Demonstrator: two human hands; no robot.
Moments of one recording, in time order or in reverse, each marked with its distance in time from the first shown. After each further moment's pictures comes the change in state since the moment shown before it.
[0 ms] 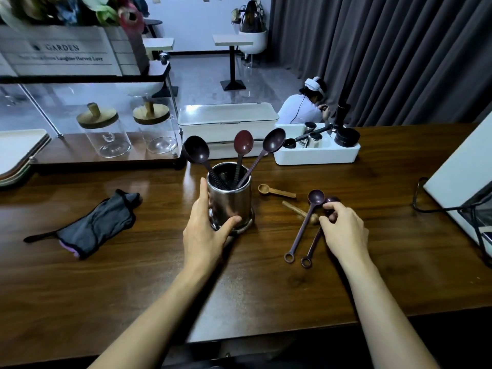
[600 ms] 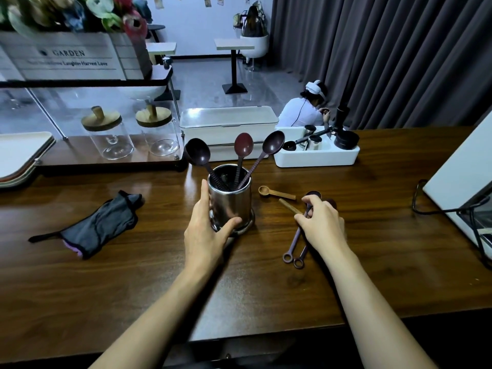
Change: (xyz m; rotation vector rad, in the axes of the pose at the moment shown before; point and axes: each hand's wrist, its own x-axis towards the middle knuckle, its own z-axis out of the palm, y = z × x) left_hand -0.002 0.003 -0.002 0.017 0.006 0.004; right_hand 0.005 -0.030 0.018 -0.059 -0.094 -0.135
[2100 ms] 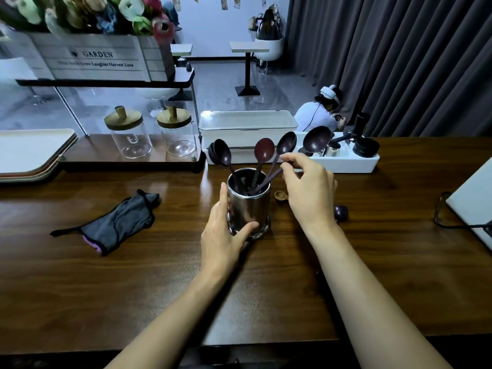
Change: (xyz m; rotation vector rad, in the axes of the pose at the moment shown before) left_hand 0.000 0.000 0.000 0.001 -0.004 0.011; right_hand -0.006 -0.116 -0.035 0.345 0.335 -0.355
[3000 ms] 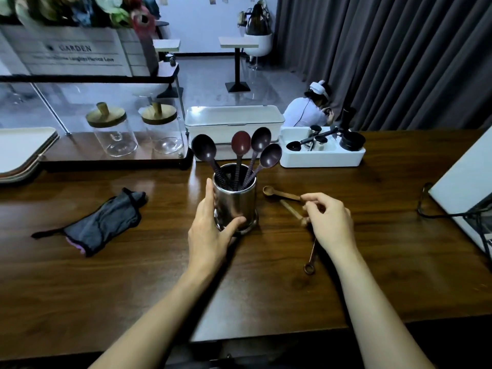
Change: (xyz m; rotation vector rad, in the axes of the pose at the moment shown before) left_hand 0.002 -0.002 0.003 -0.028 0.020 -0.012; right_hand -0.039 0.086 -0.029 0.018 -0.197 0.393
